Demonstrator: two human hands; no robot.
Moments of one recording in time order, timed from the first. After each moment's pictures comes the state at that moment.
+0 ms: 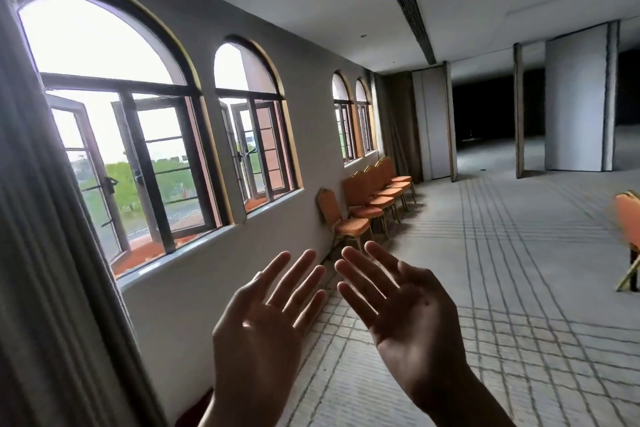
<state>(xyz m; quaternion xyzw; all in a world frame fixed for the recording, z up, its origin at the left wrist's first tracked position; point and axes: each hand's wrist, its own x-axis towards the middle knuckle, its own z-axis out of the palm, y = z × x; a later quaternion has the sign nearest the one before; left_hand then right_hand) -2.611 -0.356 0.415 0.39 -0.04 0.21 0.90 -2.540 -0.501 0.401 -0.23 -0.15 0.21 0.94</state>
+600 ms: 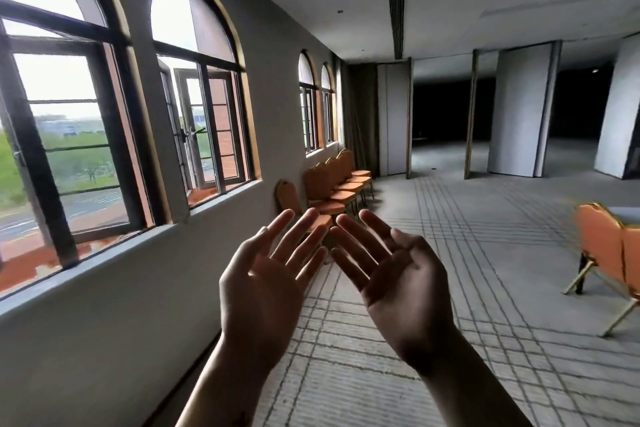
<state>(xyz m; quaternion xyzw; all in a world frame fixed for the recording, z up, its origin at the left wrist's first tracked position) -2.273 -0.142 0.408 0.37 -0.07 0.13 0.92 -2.235 -0.294 0.399 -0.28 -0.15 0.13 0.94</state>
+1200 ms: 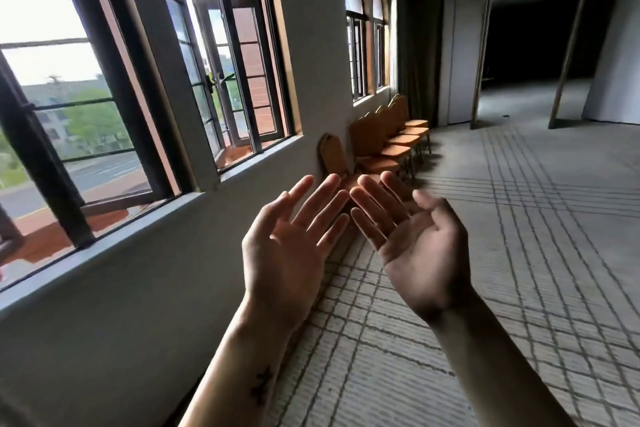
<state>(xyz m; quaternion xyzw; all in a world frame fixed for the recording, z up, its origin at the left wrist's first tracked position) -1.939 0.012 0.366 0.38 -0.02 0.17 0.91 -1.871 -0.130 0.349 -0.27 -0.14 0.17 0.94</state>
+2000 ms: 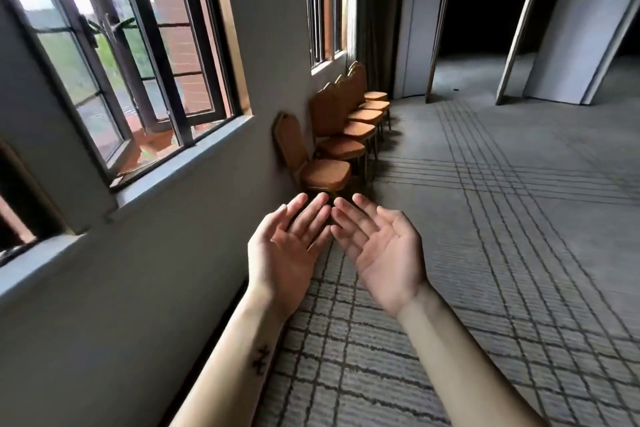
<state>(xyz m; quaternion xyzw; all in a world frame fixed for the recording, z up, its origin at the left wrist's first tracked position) -1.428 0.266 0.275 0.34 0.06 0.05 0.94 -1.391 0.123 0.263 -0.31 -0.01 0.17 0.94</state>
